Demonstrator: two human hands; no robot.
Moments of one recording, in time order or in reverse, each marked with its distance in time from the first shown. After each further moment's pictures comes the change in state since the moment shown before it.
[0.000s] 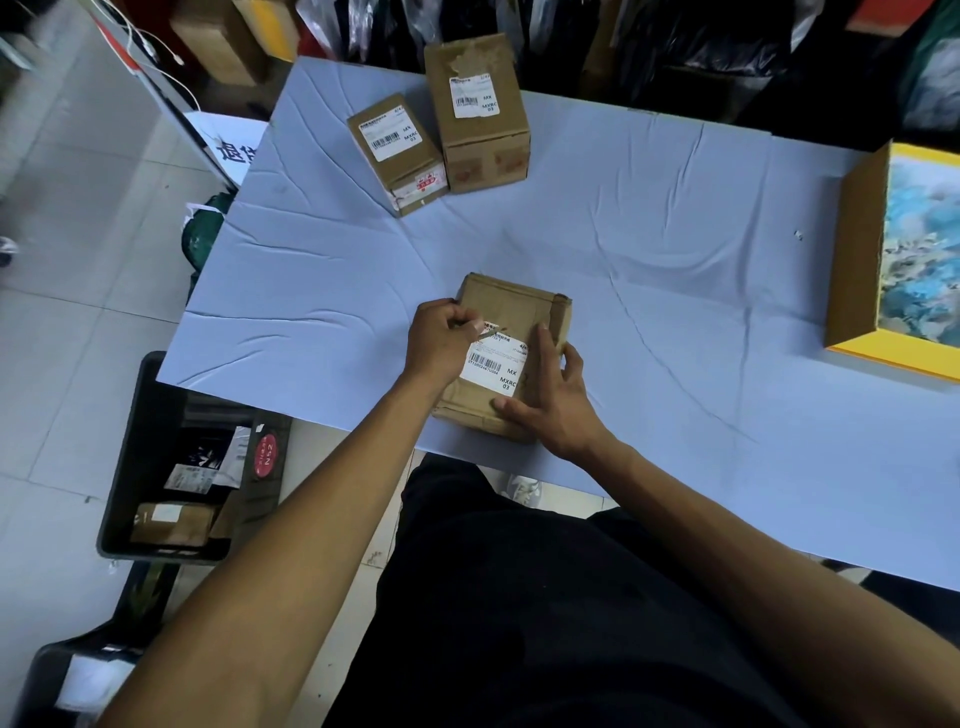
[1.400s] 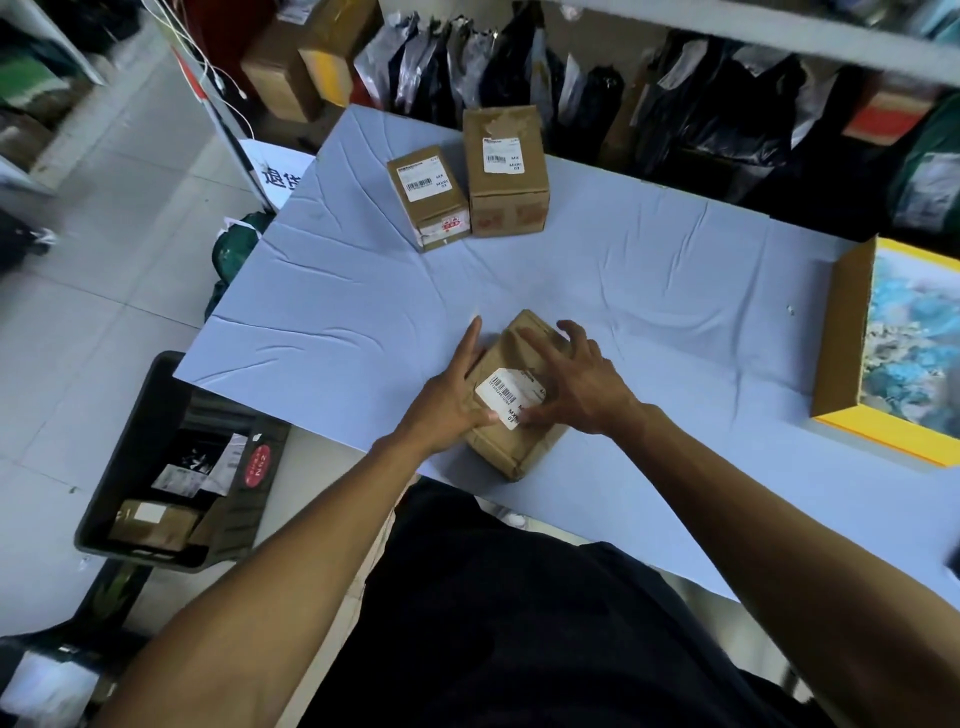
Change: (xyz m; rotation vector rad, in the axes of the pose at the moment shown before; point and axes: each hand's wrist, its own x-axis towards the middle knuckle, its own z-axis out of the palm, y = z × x) left_hand -0.034 -0.018 -0.012 0.208 -0.293 0.166; right_hand 0.048 -0.023 -0.069 -0.667 -0.113 -0.258
